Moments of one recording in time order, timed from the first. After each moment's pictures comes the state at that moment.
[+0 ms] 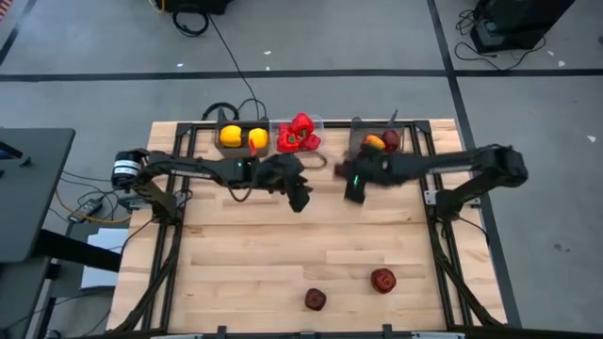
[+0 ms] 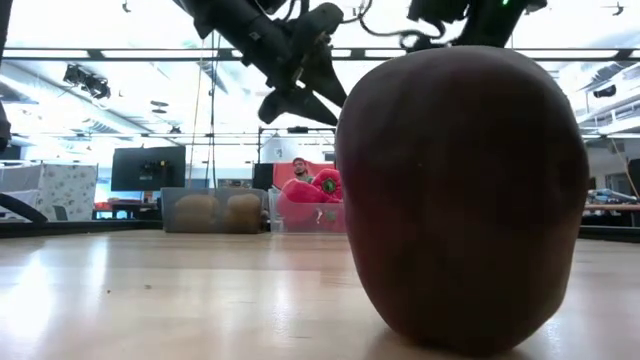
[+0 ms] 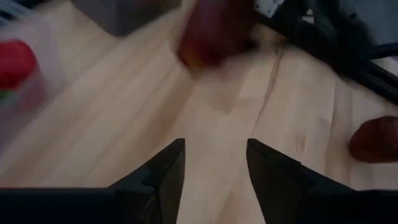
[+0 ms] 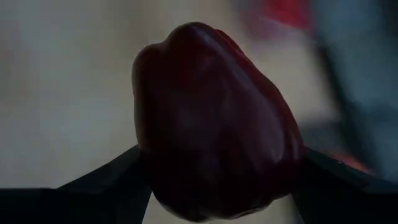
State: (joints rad) left arm 0.07 1.60 1.15 -0.19 -0.11 -0.47; right arm -0.05 1.43 1.05 -0.77 0.42 0.15
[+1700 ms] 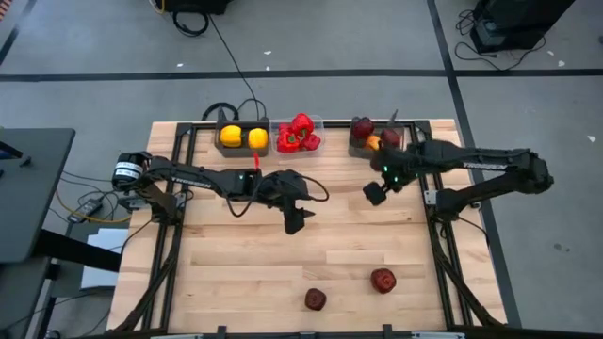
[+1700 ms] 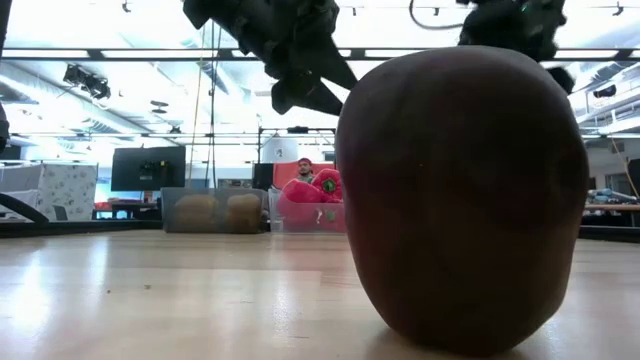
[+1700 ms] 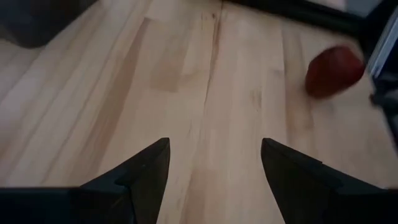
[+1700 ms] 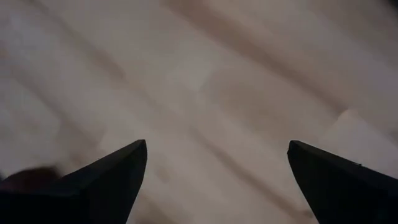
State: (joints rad) left arm -0.03 1.61 1.15 -0.18 -0.03 -0.27; right arm -0.18 1.15 1.05 -1.11 -0.07 0.81
